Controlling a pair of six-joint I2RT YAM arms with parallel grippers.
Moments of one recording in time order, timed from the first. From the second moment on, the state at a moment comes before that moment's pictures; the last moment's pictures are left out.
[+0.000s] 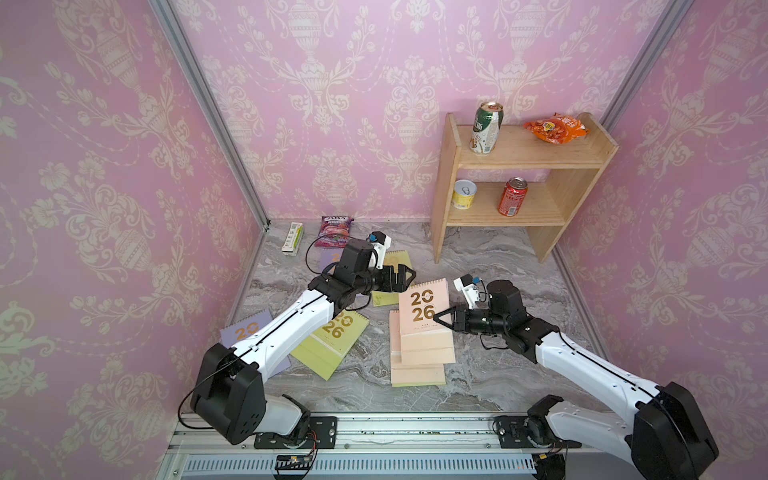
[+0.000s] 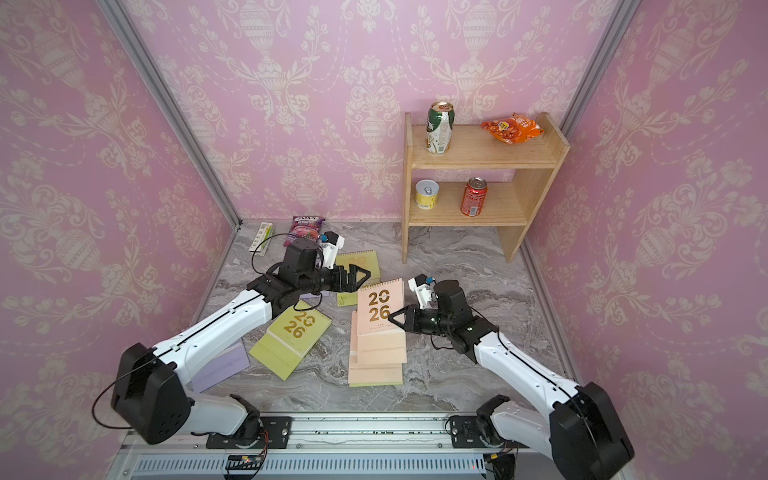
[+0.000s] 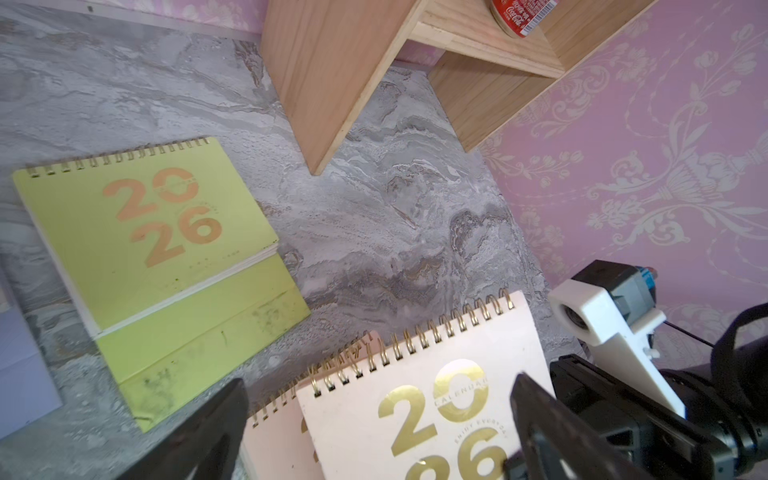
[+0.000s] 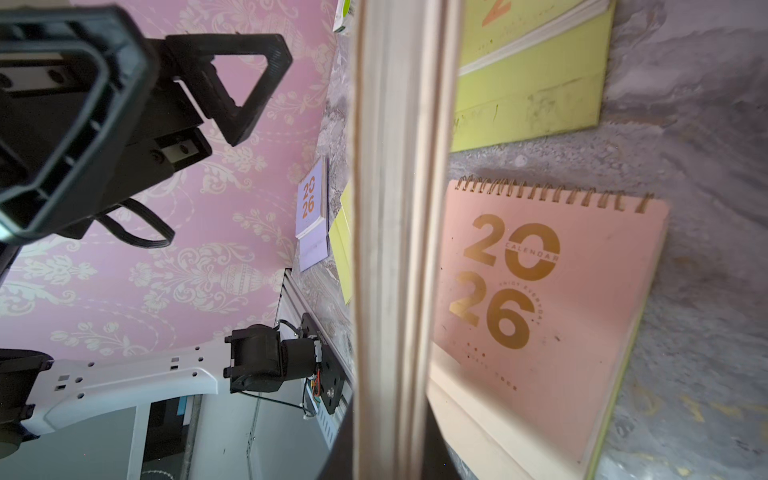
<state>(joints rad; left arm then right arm) -0.51 1.37 1.08 -0.28 0.31 -0.47 0.49 1.14 0.60 -0.03 -0.62 0.77</state>
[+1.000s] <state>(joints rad) -0.50 1.14 0.96 -0.34 0.24 -0.46 0.58 1.36 0.52 0.21 -0.58 0.82</state>
